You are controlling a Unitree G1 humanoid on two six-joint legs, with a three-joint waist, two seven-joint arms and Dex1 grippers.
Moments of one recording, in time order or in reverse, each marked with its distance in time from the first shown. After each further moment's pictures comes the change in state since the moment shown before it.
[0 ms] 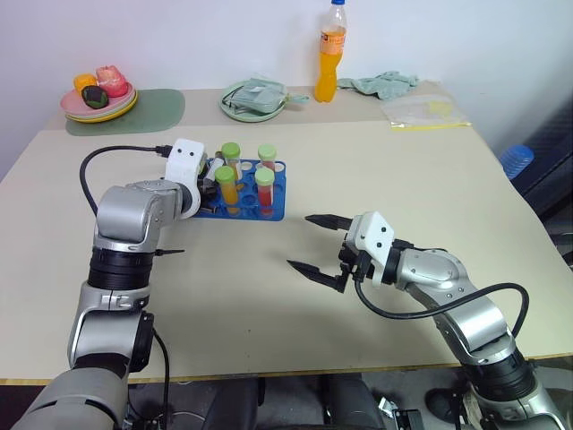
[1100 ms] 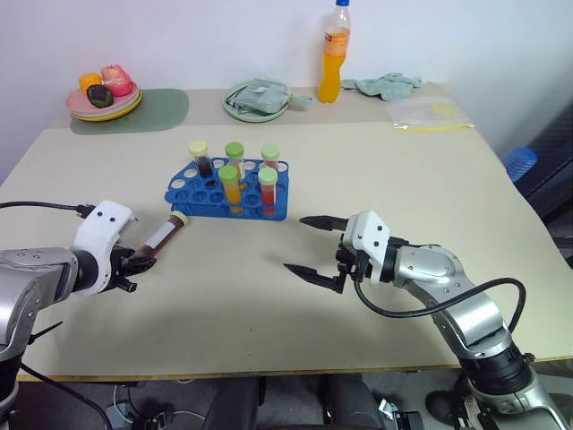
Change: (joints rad) left arm 0.629 0.515 0.259 -0.498 -0.237 0.131 -0.384; right arm -0.031 0.003 0.014 0.032 0.010 -0.013 0.053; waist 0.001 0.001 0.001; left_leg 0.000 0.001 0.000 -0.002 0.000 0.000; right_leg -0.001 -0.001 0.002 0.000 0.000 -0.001
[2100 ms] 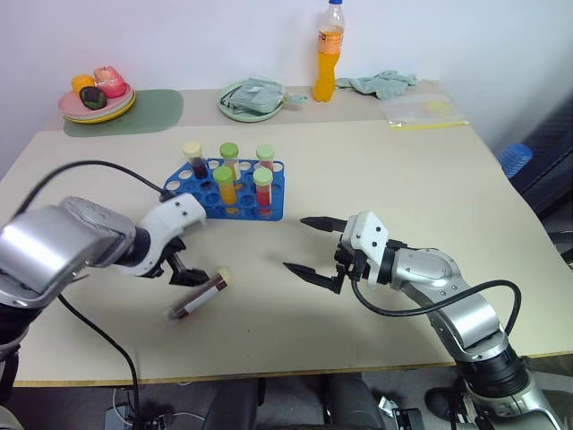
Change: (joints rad) left arm -0.484 0.131 -0.592 -0.061 -0.137 0.081 -0.154; right arm 0.017 0.019 0.002 0.001 0.000 0.010 -0.032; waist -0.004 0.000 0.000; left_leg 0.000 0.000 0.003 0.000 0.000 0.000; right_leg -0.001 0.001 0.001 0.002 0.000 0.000
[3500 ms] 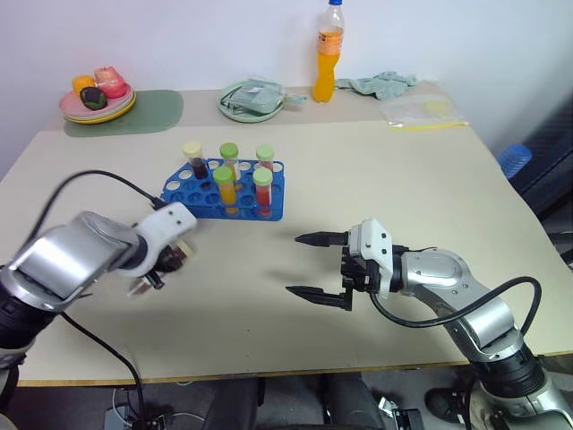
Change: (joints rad) left arm 0.076 0.010 0.122 0.161 0.122 -0.099 0.122; right arm -0.007 -0.081 -0.002 -0.028 0.127 0.034 0.150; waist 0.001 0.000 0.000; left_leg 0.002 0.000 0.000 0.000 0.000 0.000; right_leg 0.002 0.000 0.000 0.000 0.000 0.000
